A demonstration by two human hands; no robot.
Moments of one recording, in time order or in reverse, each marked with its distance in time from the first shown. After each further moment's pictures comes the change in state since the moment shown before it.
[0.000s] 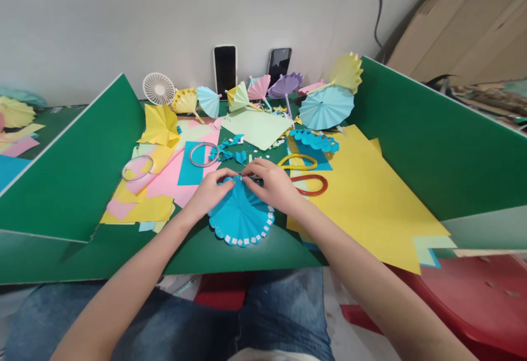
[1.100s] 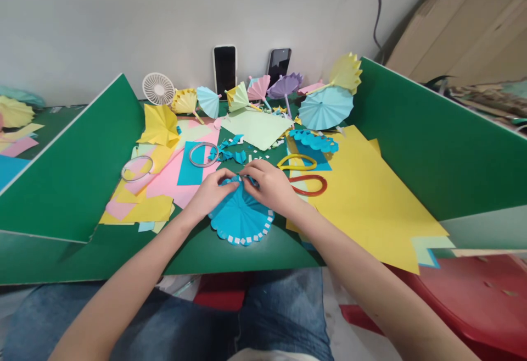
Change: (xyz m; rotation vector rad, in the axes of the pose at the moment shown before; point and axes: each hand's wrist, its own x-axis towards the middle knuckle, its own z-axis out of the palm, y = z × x) left_hand 0.000 -0.002 0.002 -0.032 0.005 -0.014; right_hand 0.000 0.000 0.005 -0.181 0.044 -0.102
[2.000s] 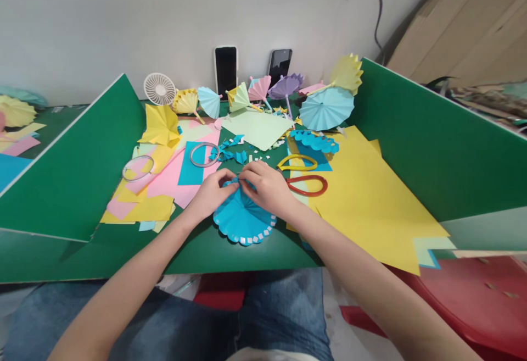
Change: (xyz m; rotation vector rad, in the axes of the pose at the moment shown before) left_hand -0.002 -0.004 0.000 0.026 -0.007 0.057; right_hand 0.000 -0.005 0.003 -0.096 0.012 -0.086
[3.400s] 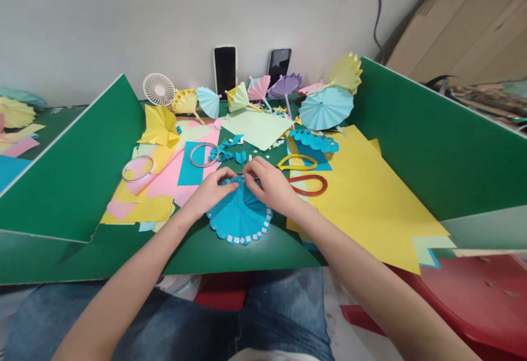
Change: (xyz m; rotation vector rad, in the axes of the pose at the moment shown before) left_hand 0.003 0.003 -0.004 -0.040 -0.062 -0.014; right_hand 0.001 0.005 -0.004 0.270 -0.001 0.181
